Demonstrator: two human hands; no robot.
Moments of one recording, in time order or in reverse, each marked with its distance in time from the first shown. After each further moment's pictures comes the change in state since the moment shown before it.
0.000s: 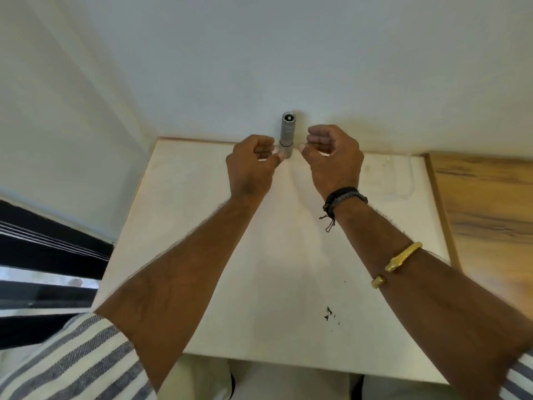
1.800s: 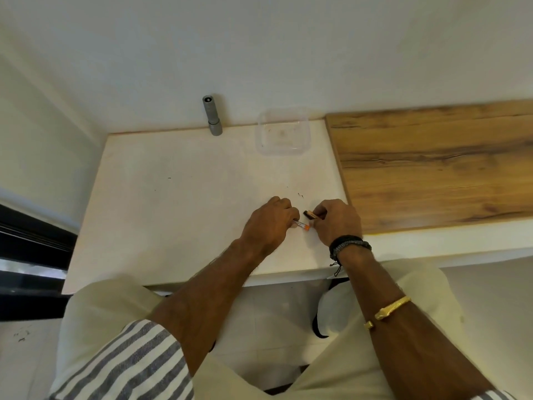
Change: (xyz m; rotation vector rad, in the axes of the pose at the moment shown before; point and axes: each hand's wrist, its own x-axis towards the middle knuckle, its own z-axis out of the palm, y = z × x) left_hand -0.218 0.030 0.059 0.626 -0.740 0.618; right_hand -0.170 0.056 -0.192 -0.729 -0.245 0.392
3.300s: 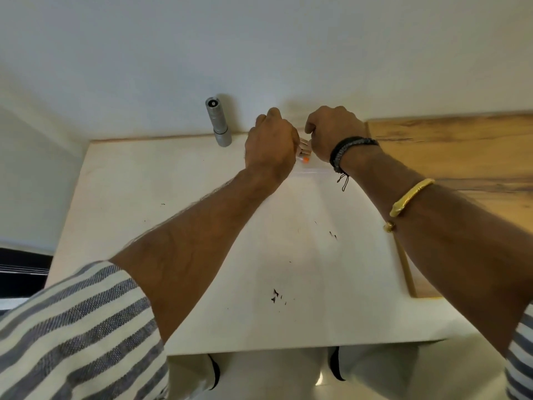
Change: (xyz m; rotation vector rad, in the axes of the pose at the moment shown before) left_hand 0.165 -0.091 -0.071 -0.041 0.344 -0.444; right_hand 0.197 -0.131 -0.034 -0.321 0.078 -0.342
